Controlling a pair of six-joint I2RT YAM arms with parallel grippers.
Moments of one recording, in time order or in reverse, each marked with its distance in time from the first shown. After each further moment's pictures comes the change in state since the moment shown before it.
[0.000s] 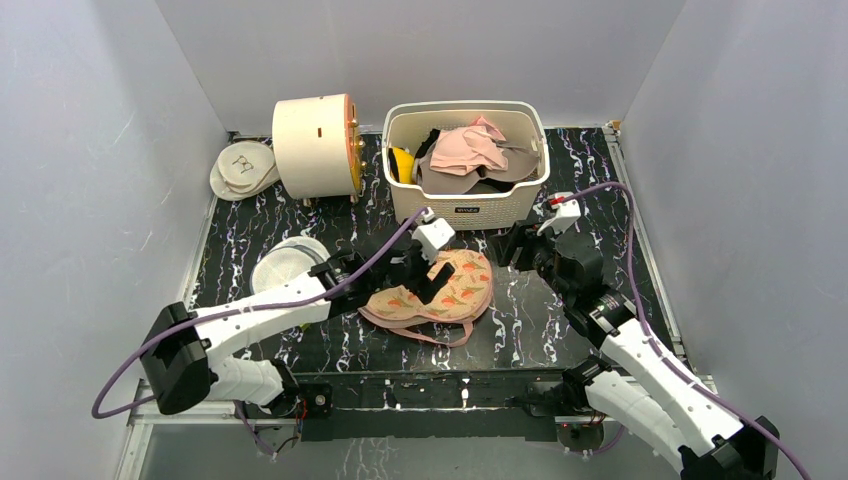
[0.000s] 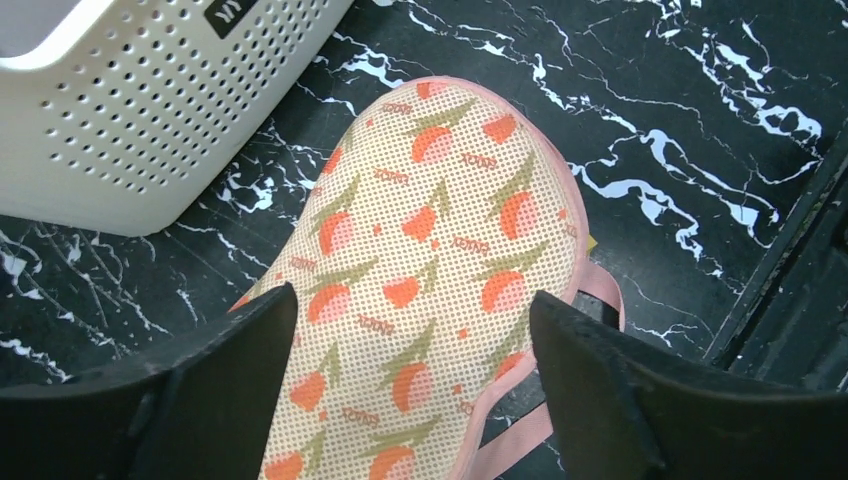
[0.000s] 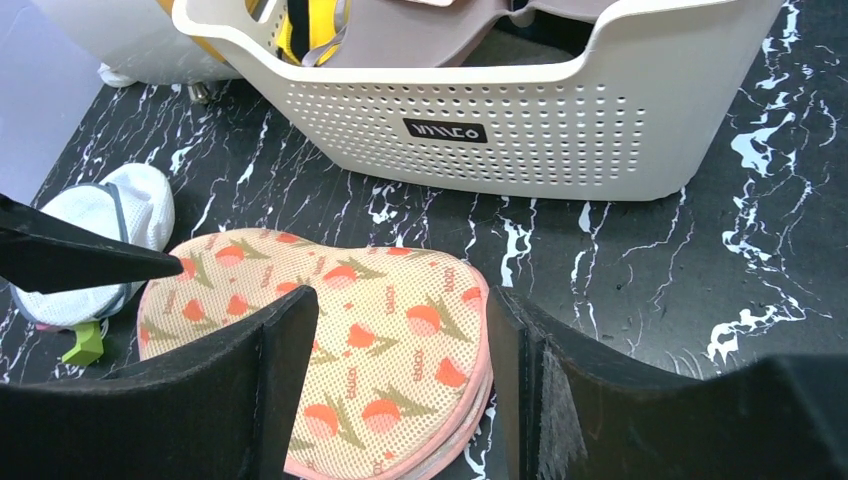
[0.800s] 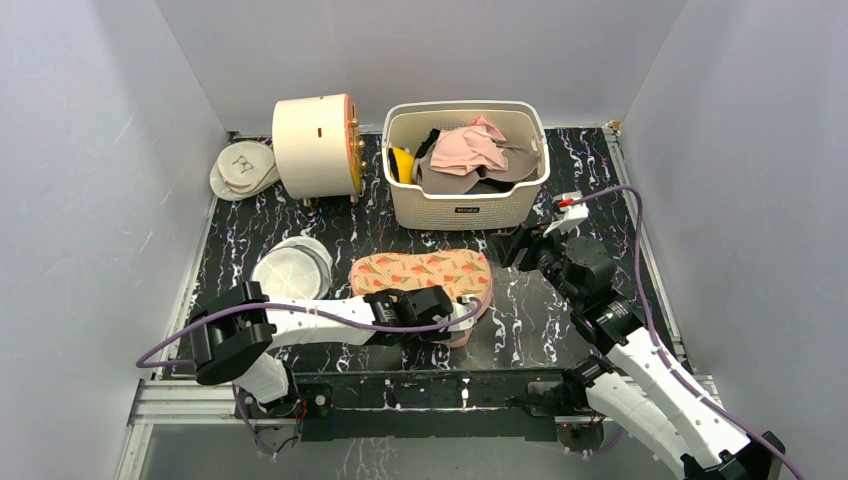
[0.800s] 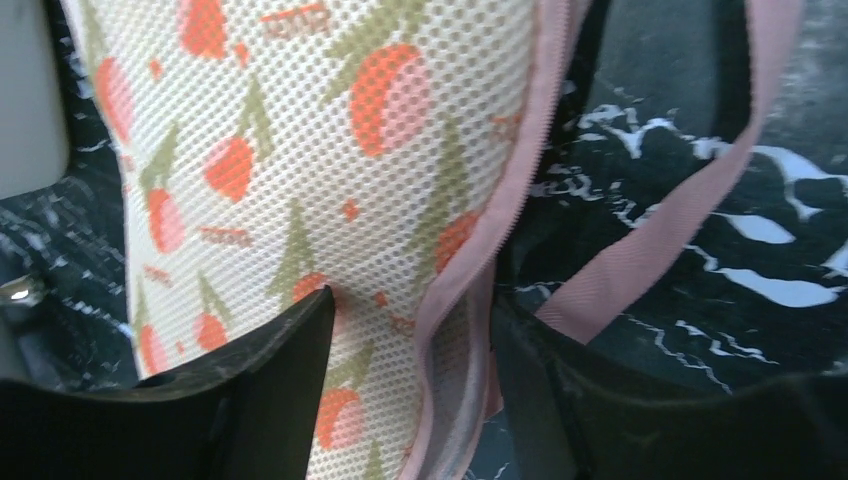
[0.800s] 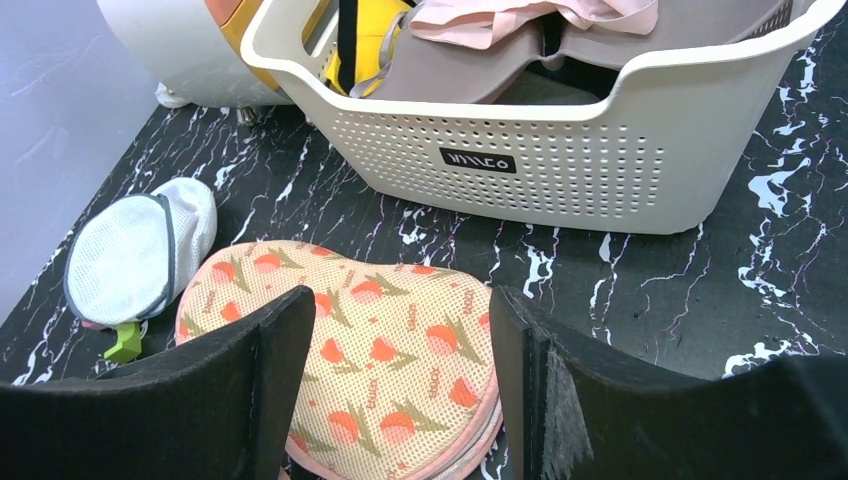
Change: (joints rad) left arm -0.238 0.230 -0.082 -0.159 -0.270 0.329; right arm 0.000 -0.062 0.006 0.011 -0.046 -0.008
